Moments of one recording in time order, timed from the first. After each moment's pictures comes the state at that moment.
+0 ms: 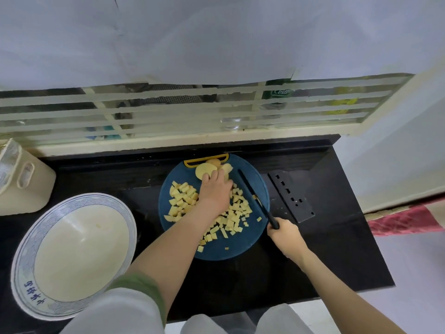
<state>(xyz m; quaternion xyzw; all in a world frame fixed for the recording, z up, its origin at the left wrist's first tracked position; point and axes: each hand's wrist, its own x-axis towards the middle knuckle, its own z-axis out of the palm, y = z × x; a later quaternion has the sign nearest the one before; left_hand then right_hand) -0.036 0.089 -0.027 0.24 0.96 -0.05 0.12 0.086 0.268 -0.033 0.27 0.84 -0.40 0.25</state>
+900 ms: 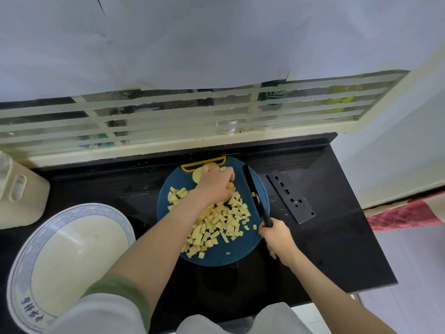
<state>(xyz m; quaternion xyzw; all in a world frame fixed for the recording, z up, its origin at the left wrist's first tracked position) -0.069 0.087 -0.003 0.26 0.94 0.14 0.19 0.079 0.247 -0.039 0.35 0.75 -0.51 0.24</state>
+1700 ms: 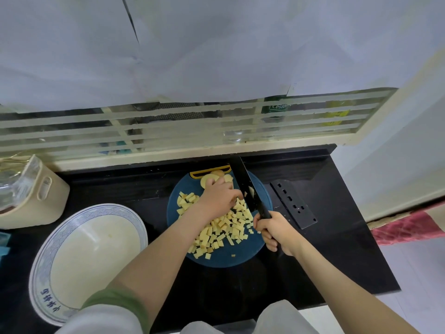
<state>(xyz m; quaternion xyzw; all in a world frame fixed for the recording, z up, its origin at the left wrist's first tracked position) -0.036 0.069 0.017 0.34 0.93 0.06 0.15 0.064 0.242 0.005 0.24 0.65 -0.66 0.28</state>
